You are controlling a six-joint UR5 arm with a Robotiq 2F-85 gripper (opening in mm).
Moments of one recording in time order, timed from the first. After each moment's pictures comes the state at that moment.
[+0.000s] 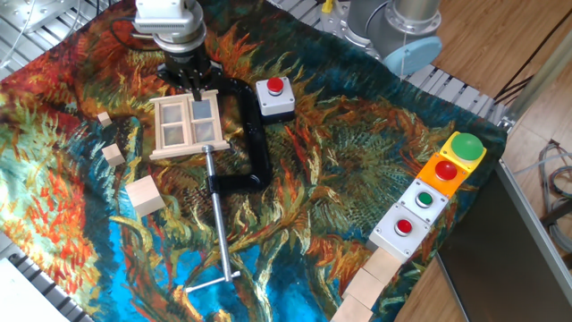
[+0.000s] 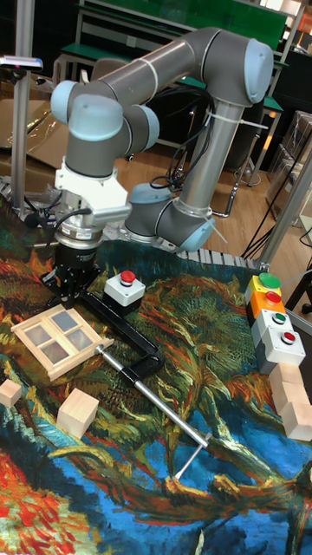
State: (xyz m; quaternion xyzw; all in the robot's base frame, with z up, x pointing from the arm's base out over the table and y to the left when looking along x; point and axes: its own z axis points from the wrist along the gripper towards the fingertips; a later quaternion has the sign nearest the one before) arm 0.459 -0.147 0.070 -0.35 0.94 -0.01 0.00
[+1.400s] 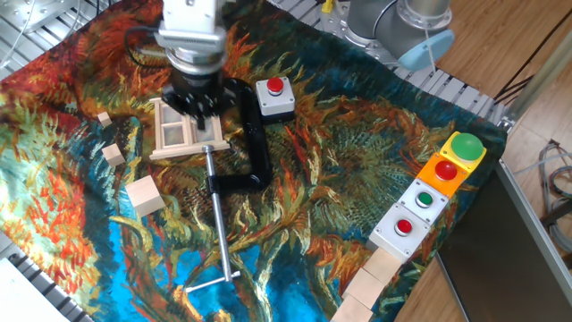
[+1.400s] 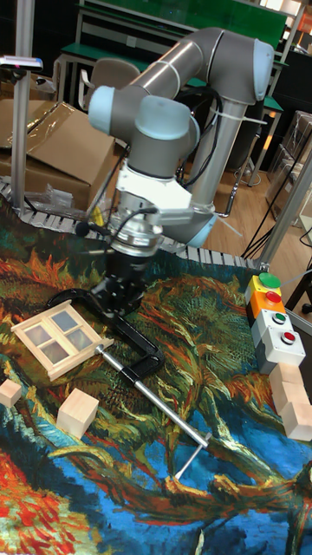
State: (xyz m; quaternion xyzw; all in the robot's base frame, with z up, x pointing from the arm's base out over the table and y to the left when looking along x) arm 0.519 -0.048 0.097 -0.34 0.94 -0.03 0.07
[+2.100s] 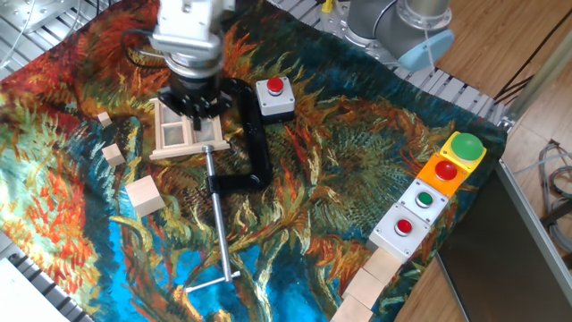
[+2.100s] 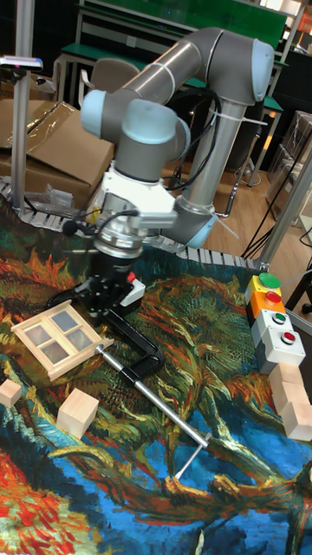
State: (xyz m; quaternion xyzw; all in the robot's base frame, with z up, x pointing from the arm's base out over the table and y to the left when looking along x) arm 0.513 -0.081 0.086 -0.31 0.95 -0.04 0.05
